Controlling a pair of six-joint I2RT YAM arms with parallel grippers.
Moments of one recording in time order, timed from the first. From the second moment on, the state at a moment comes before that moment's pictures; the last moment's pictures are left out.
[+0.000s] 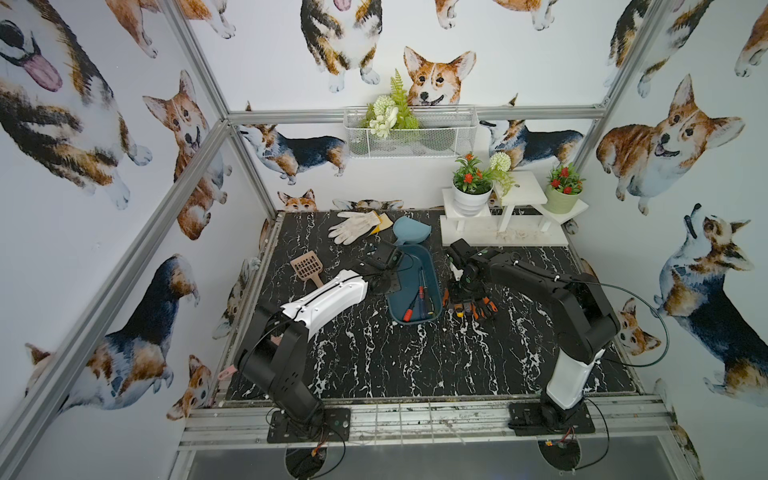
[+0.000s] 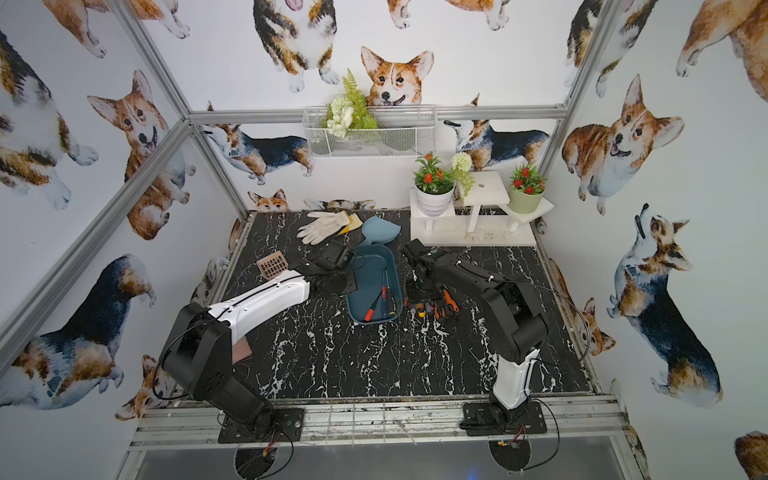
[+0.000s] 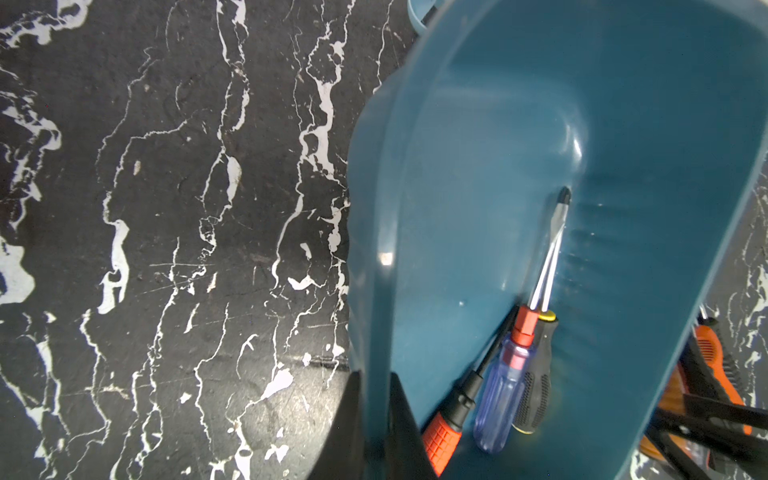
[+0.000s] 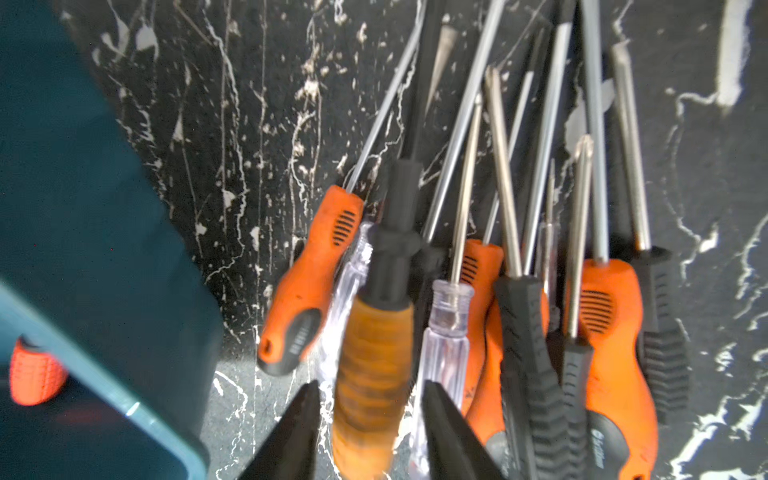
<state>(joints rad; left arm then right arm) -0.58 1.63 1.17 -0.60 -0.17 -0.73 0.61 1.80 1.30 -0.87 -0.01 0.42</state>
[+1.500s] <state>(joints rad) -0.58 1.62 1.16 -0.60 -0.17 -0.73 0.80 1.88 1.42 -0.76 -0.16 0.44</state>
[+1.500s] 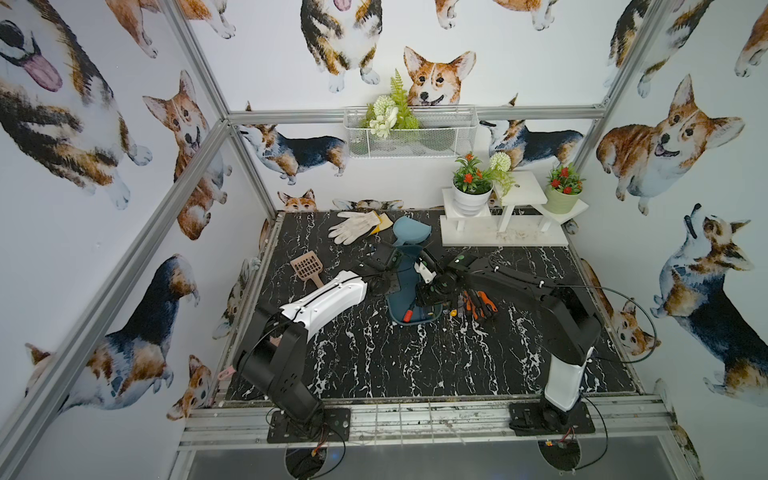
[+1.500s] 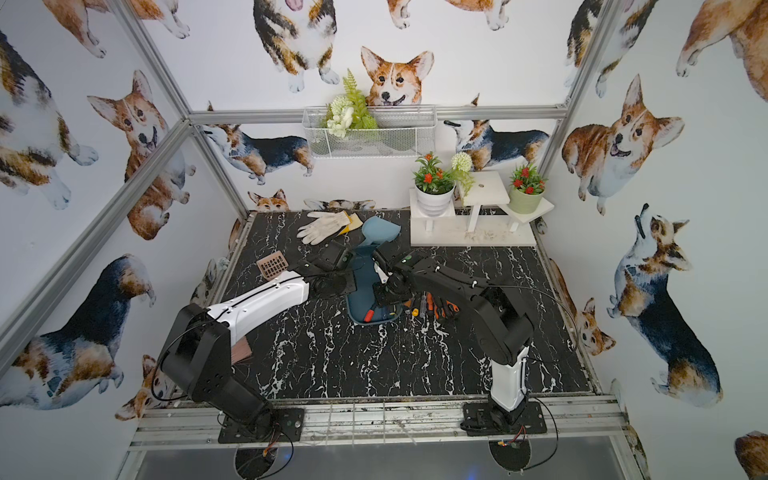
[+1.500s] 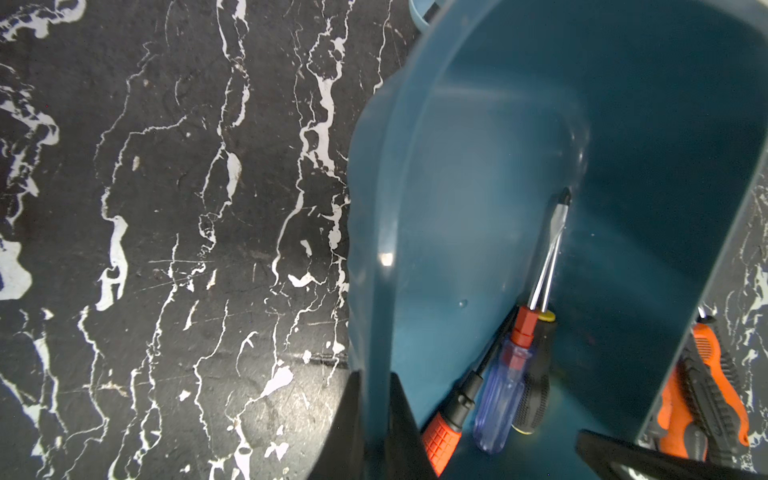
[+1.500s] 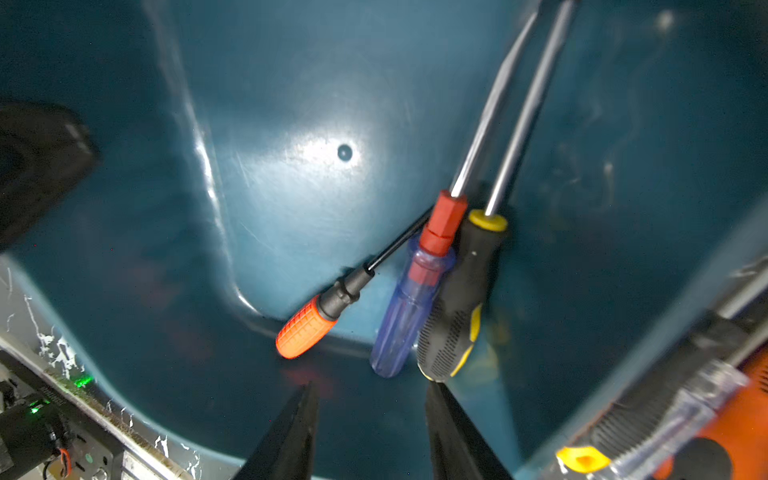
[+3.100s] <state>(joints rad) -0.57 1.62 1.15 -0.58 -0.15 -0.74 0.80 1.98 1.45 -0.73 -0.06 0.51</state>
